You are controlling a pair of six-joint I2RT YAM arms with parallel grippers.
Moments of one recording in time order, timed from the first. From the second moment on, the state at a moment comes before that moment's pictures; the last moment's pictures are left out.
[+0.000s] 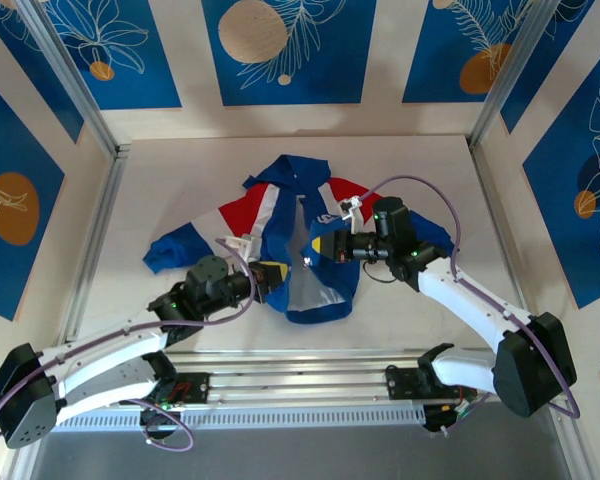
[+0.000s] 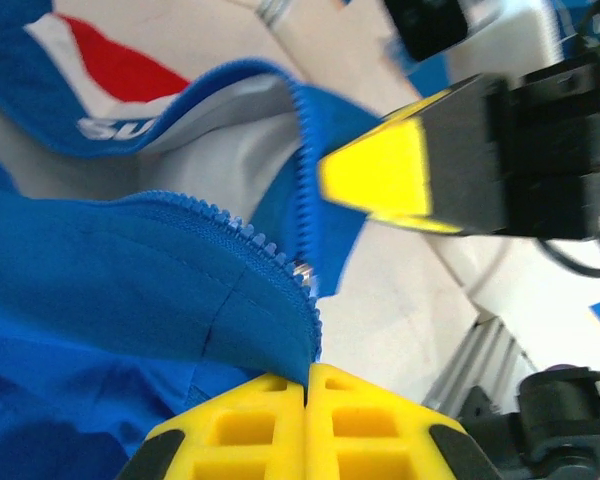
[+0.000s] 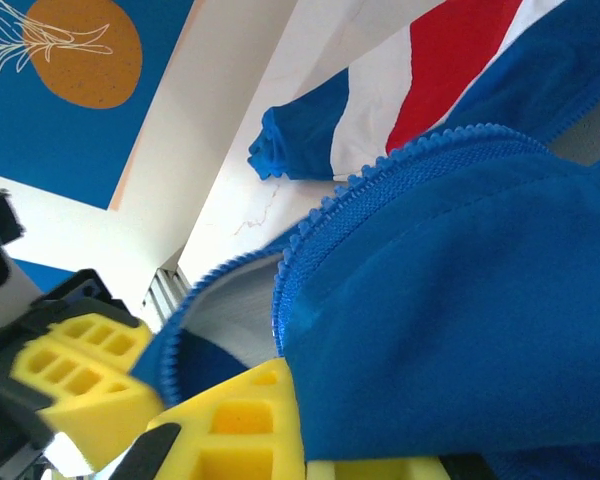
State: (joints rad) left arm -0.88 0.94 0.49 0.17 0.11 -0.65; right arm 0.49 1.19 0.78 -0.11 -0.67 0.60
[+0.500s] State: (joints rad) left arm -0.87 0.99 0.46 0.20 0.12 -0.64; right arm 0.50 1.19 0.76 -0.03 -0.75 0.61
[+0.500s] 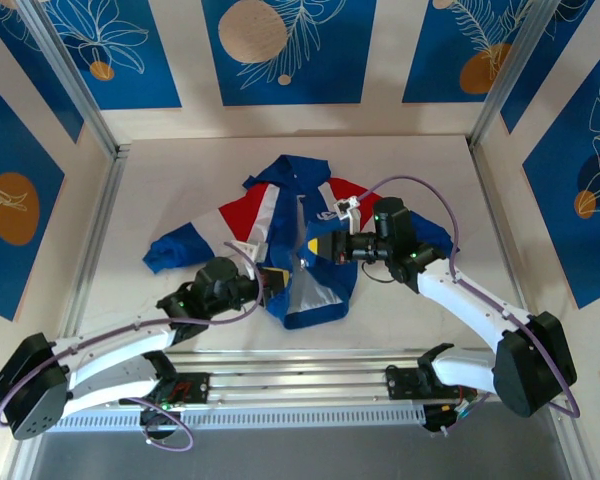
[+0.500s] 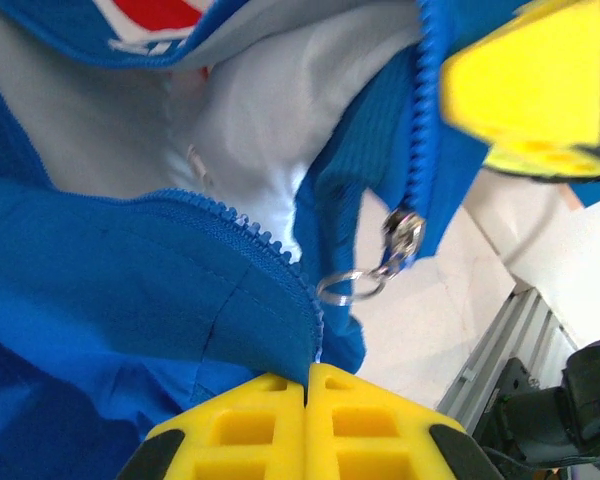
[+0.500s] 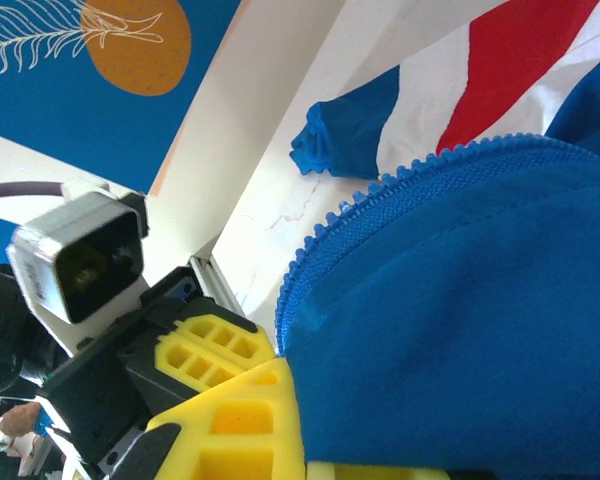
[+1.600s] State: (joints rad) left arm -0.91 1.09 0.60 0.05 0.15 -0.58; right arm 0.50 1.27 0.73 0.18 -0.78 0.67
